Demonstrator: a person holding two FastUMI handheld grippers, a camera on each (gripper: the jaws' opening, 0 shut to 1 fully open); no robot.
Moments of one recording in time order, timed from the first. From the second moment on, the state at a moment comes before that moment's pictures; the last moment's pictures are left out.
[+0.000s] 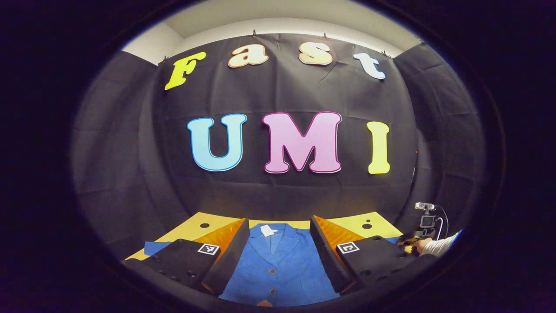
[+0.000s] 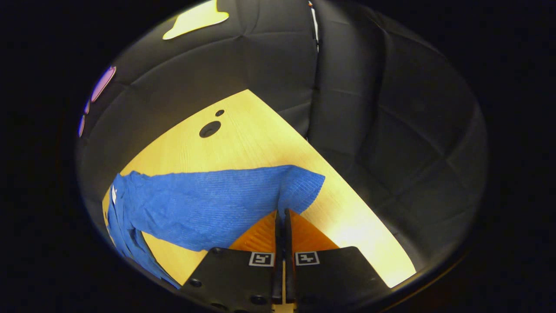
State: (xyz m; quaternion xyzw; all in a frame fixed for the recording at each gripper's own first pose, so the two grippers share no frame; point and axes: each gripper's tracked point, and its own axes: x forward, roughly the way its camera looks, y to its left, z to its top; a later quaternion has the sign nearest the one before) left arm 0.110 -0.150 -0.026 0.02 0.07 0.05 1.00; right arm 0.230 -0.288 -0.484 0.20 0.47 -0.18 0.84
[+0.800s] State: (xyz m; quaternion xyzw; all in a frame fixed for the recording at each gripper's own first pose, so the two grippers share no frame) left arm 0.071 -0.045 -0.066 -0.05 0.11 0.08 0.99; right arm 0.226 -0.217 -0.375 0.19 0.39 -0.17 0.88
